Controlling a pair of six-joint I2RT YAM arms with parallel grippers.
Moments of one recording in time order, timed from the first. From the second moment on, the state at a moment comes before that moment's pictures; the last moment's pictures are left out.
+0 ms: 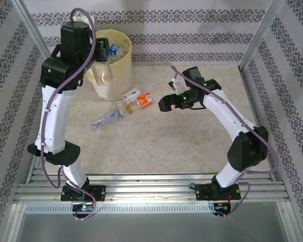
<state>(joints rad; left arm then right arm) -0.34 1.75 2.56 -1.13 -0.29 -0.18 0.36 1.65 1.53 -0.95 -0.50 0.10</state>
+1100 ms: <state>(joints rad) -0.35 1.57 2.32 -0.15 -0.22 0.15 0.34 1.75 1.68 -1.02 -0.49 0.10</state>
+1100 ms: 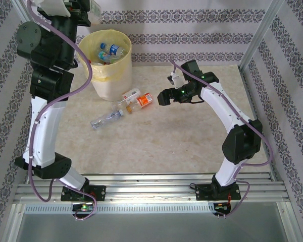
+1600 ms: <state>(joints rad) -0.37 1.49 2.17 0.04 -0.17 0.26 0.34 1.77 1.69 -1.02 -0.49 0.10</state>
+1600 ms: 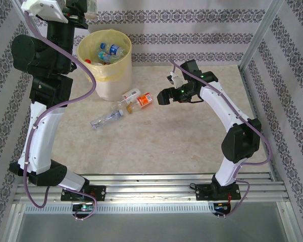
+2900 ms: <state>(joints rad) -0.09 1.96 2.56 -0.62 -0.01 -0.24 0.34 1.83 1.73 -1.03 -0.52 0.11</state>
